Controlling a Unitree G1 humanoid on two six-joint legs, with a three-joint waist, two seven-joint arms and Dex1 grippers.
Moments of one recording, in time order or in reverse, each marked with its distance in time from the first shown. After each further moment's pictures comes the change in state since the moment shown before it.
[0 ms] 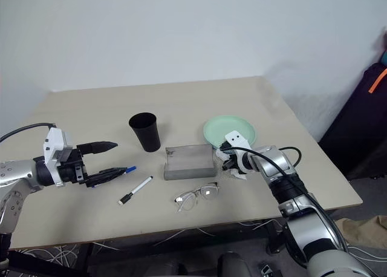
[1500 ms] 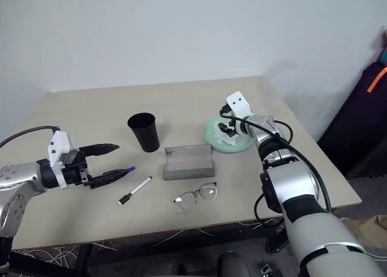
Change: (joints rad) left arm 0.026 0.001 -0.025 -0.025 0.007 -0.010 0.063; right arm -0.474 0.141 -0.213 0.951 -0.173 -0.797 -0.170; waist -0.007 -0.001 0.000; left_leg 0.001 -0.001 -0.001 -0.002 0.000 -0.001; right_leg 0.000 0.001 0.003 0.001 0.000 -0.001
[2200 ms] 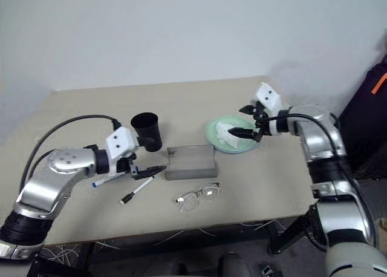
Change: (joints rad) left arm -0.290 -0.084 -0.420 -0.125 0.276 0.139 0.206; right arm 0.378 -0.403 -0.033 -0.960 0.202 0.244 0.665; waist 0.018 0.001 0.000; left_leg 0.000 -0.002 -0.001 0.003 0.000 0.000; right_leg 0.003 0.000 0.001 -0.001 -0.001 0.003
